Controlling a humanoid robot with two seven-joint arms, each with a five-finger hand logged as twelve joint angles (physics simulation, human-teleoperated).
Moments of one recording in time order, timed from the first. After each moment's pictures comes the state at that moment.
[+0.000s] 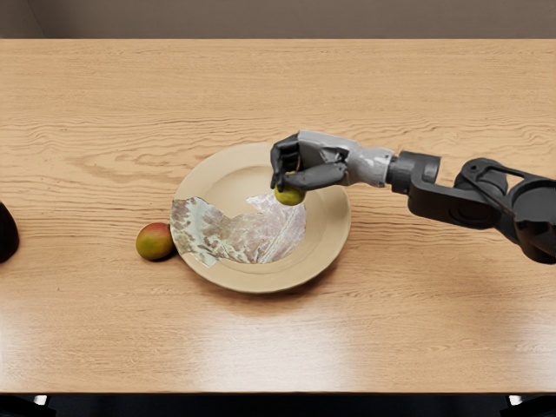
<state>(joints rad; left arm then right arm) -0.01 0.00 -0.07 -0.32 -0.01 0.11 0.06 1.02 -0.33 0.26 0.88 -0.61 0.59 0.39</state>
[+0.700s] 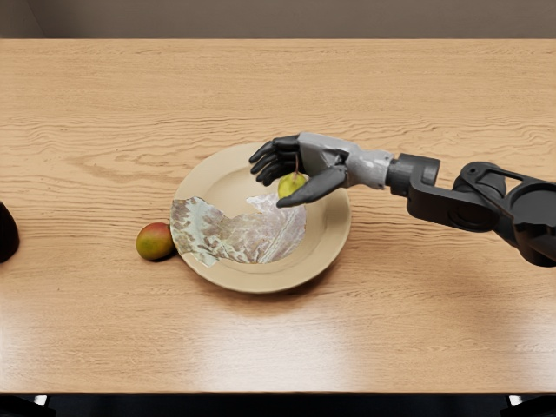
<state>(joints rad) -0.01 0.00 -0.07 -0.32 -0.01 0.11 0.06 1.01 -0.33 0.26 0.87 -0.60 0.58 0.38</state>
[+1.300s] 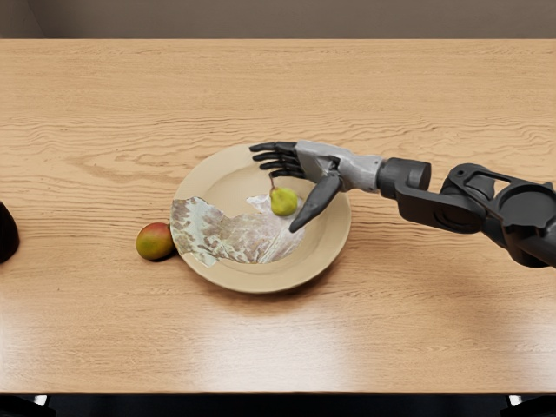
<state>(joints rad) -0.01 0.00 -0.07 -0.32 -0.01 0.11 0.06 1.01 -0.30 0.26 0.88 -0.60 0.46 0.23</state>
